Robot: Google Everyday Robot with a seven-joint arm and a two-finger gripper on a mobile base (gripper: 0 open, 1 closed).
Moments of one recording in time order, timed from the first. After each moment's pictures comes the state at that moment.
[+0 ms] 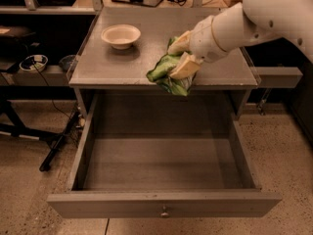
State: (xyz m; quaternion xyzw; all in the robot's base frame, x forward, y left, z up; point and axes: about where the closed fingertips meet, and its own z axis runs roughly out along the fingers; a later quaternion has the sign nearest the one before) arm 0.636 -0.057 0.920 -0.67 0.61 0.06 0.42
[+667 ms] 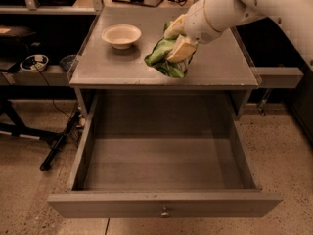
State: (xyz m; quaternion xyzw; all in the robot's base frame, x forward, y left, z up) arm 0.685 -0.053 0.942 -0.68 0.60 0.04 0.42
